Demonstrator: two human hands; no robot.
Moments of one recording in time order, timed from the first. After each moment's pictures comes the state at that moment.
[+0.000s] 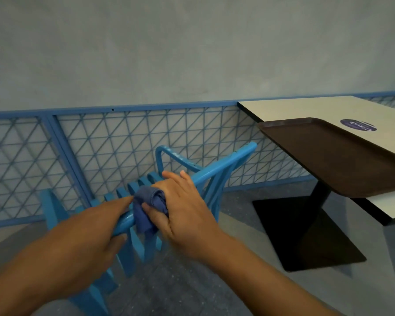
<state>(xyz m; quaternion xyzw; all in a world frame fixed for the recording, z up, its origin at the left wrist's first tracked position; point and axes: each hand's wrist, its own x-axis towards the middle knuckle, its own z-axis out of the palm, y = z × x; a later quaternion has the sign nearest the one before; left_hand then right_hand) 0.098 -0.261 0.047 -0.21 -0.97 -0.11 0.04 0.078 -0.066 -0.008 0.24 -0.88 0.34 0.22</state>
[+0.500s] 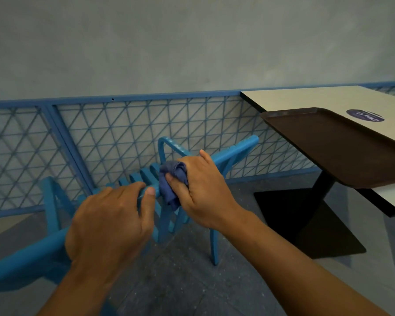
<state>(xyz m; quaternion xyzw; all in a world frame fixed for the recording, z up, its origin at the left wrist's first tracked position) 0.104 -0.216 0.015 -0.12 -0.94 -0.10 0.31 0.063 -0.035 0.005 0.18 -0.90 0.30 0.25</state>
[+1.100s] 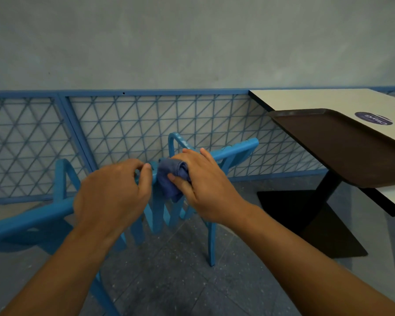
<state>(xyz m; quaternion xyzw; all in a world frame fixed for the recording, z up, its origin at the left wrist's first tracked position) 0.082 -0.235 0.025 -0.07 -0.94 -0.17 0.30 0.069 -0.045 0.006 0.24 -0.91 0.26 0.21</state>
